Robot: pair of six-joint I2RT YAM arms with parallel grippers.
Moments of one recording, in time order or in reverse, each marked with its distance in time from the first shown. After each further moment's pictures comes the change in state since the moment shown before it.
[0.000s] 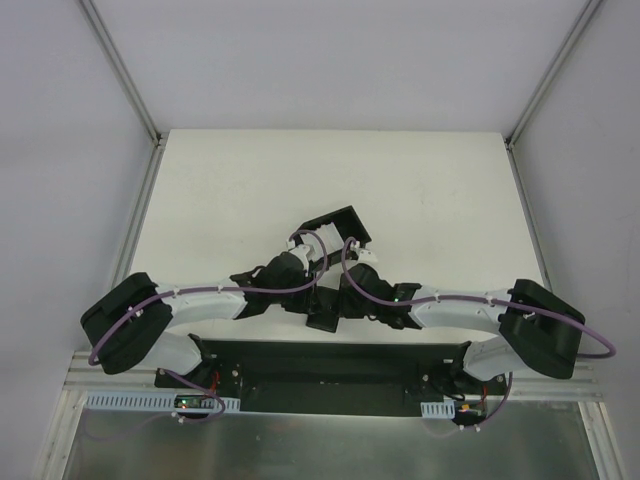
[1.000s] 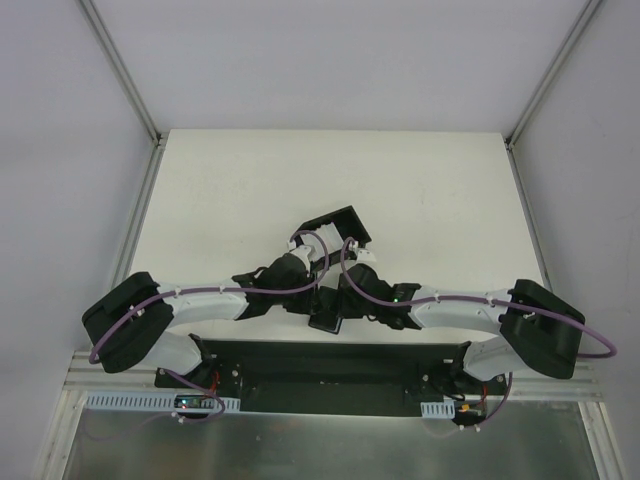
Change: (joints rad) left arm -0.019 0.008 0.008 0.004 -0.020 -0.024; right arm 0.008 -0.003 0.006 0.001 0.007 -0.006
